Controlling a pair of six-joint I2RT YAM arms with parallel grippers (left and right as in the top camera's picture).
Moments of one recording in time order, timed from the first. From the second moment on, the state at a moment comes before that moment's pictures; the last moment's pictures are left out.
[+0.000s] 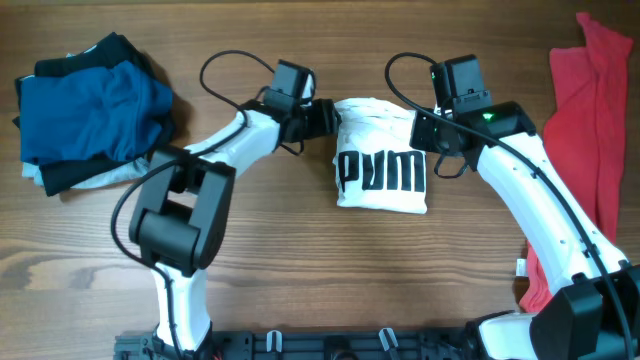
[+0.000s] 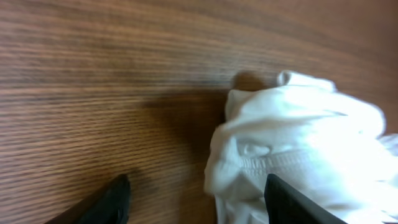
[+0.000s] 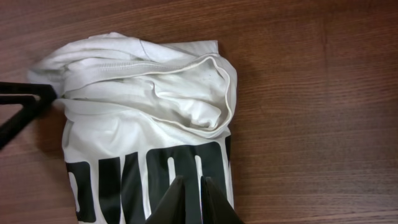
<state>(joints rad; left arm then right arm) -0.39 2.09 1.35 -0.24 0.33 -0.57 0.26 1.56 1.26 -0.83 0.09 0.41</state>
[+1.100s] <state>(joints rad) -0.44 2.14 1.36 -0.16 0.55 -0.55 0.26 1.59 1.26 -0.87 0.09 0.42</state>
